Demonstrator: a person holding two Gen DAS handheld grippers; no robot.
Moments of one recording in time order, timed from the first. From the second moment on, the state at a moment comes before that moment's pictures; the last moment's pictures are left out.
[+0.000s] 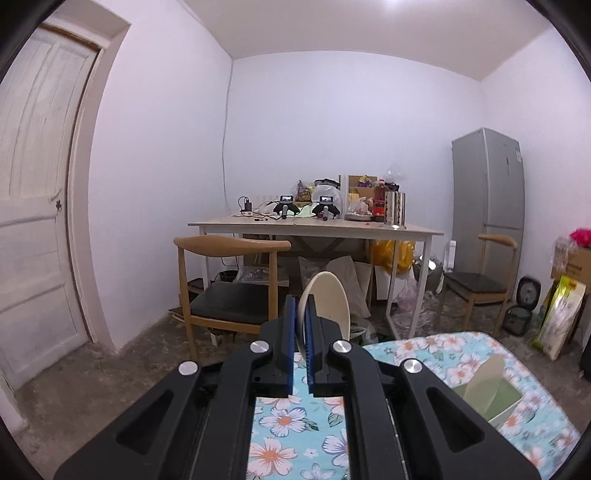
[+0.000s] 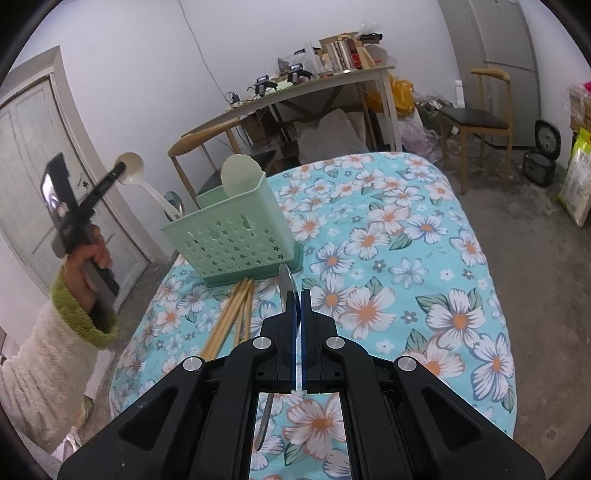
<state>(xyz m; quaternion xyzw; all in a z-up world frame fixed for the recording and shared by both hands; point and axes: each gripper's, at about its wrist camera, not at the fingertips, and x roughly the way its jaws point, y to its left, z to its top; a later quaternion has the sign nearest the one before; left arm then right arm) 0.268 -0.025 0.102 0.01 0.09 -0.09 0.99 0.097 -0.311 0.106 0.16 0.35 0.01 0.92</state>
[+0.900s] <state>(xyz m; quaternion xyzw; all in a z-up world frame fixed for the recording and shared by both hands) 0.274 -0.005 0.075 -0.14 0.24 -0.28 0.92 0.116 -0.292 0.115 0.16 0.36 0.02 0.92</state>
